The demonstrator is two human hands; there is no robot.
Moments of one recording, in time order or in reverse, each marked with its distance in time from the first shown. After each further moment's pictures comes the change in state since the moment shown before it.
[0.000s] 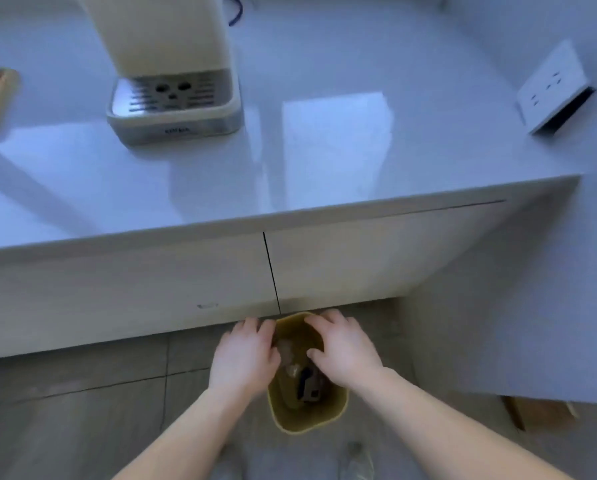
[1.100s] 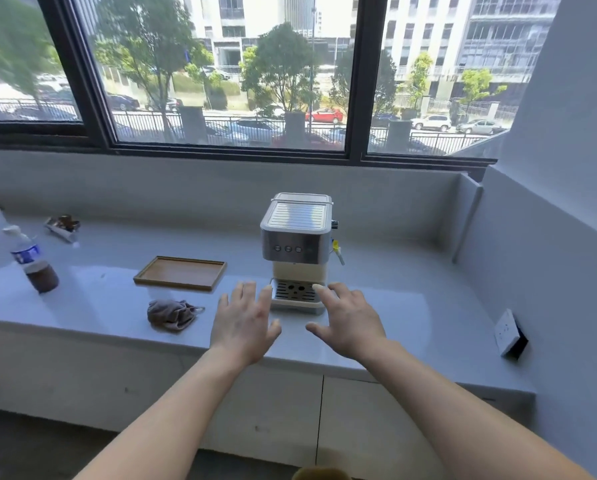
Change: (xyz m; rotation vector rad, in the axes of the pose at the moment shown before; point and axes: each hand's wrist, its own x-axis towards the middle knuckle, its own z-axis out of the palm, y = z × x) left_hand -0.089 0.001 -0.366 0.248 0.590 -0.230; right_hand -0.072 -0.212 -0.320 -0.218 0.429 -0.444
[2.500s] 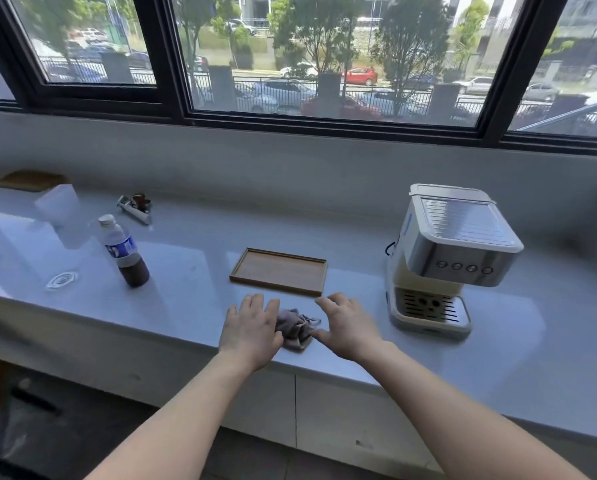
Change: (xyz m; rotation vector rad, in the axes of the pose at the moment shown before) left_hand 0.051 -0.325 0.073 0.006 -0.284 -0.063; right_hand 0.202 -0.249 0.164 0.050 -0.249 -0.015
